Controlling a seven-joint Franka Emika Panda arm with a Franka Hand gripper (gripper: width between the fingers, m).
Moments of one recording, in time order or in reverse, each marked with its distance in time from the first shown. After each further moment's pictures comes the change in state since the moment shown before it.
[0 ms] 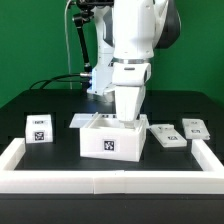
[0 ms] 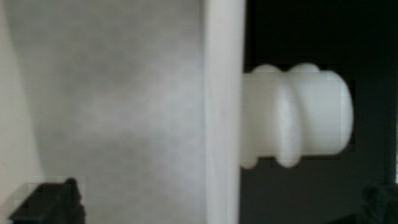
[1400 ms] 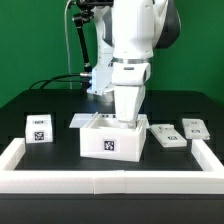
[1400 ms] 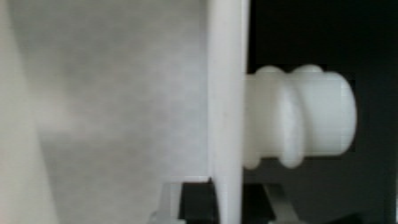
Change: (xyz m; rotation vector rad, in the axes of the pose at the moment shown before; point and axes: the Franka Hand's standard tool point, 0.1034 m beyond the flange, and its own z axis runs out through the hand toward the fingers) arm 0.000 0.001 0.000 -0.002 0.000 -0.005
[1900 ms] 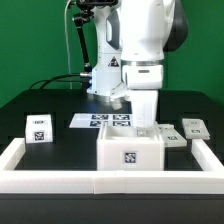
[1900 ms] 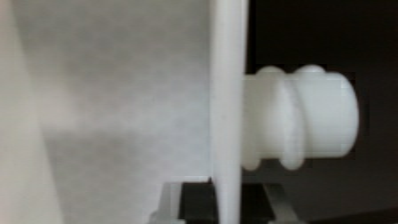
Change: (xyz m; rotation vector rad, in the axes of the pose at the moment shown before) arm 0.036 0.054 -0.001 -0.042 0.013 -0.179
